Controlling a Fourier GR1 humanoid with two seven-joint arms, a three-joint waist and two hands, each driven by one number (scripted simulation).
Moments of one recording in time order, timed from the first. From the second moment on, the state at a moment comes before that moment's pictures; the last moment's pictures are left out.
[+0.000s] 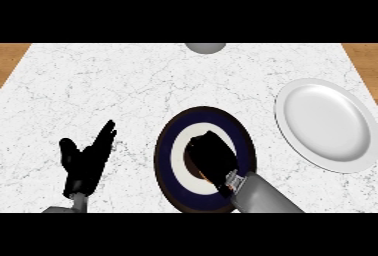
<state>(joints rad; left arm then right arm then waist) 0.00 0.20 -0.16 -1.46 0.21 0.14 0.21 -0.46 -0.14 0.74 -1.35 1.28 0.35 0.14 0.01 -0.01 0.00</state>
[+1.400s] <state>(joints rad) 0.00 0.18 -0.17 -1.49 0.18 0.11 0.20 -0.73 -0.01 -0.07 -1.29 1.70 -0.29 1.15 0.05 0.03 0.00</state>
